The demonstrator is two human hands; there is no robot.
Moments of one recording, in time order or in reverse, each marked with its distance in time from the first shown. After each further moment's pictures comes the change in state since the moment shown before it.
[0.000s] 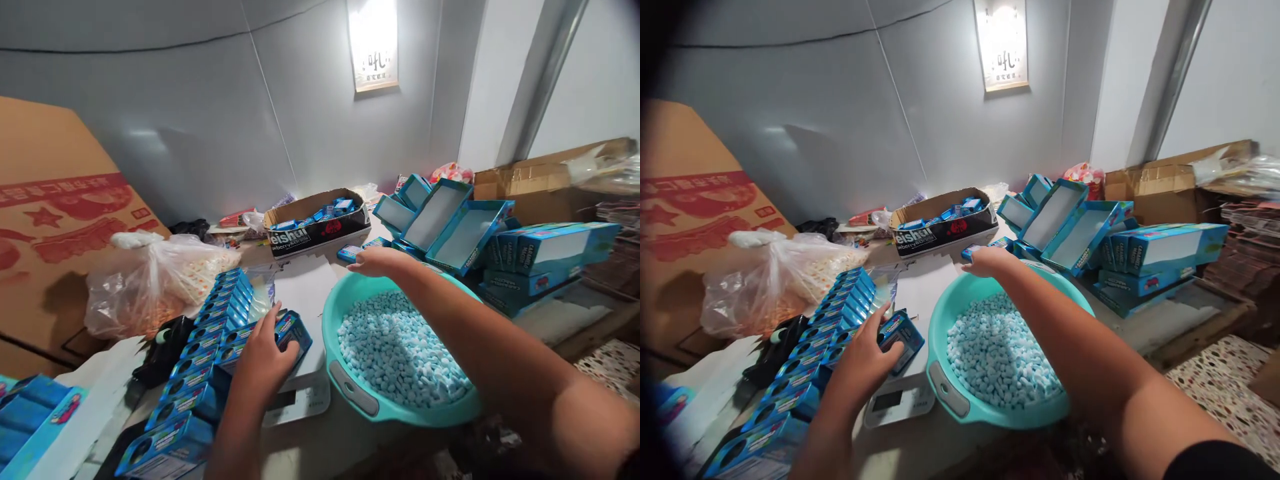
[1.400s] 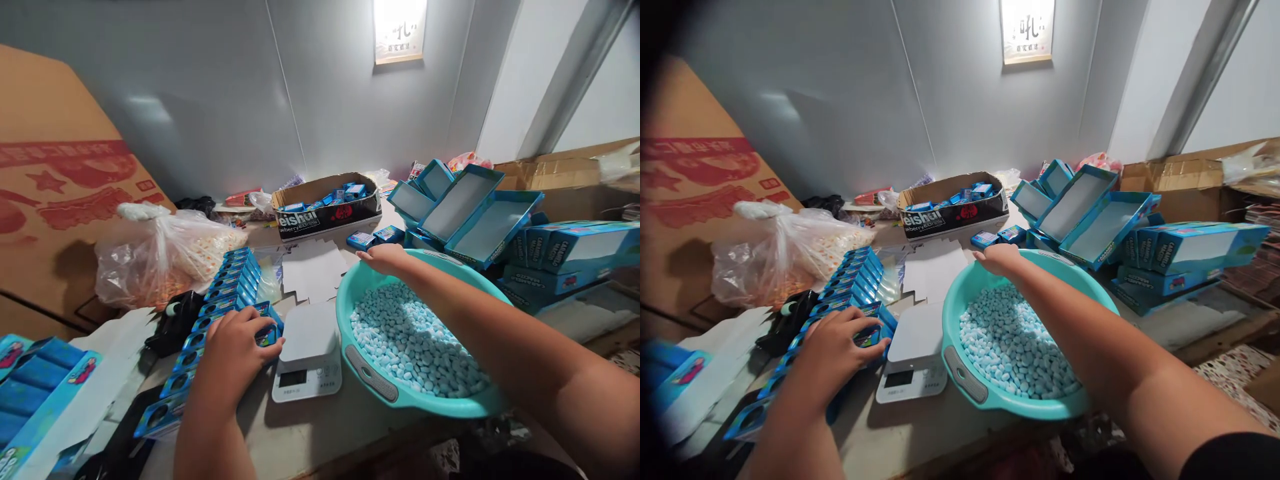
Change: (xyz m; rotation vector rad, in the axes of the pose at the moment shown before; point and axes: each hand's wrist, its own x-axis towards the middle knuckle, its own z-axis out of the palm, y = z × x) left_hand -0.004 -0.039 -0.047 0.358 -0.060 0.188; right_hand 0.032 -0.002 0.045 0.009 0.034 0.128
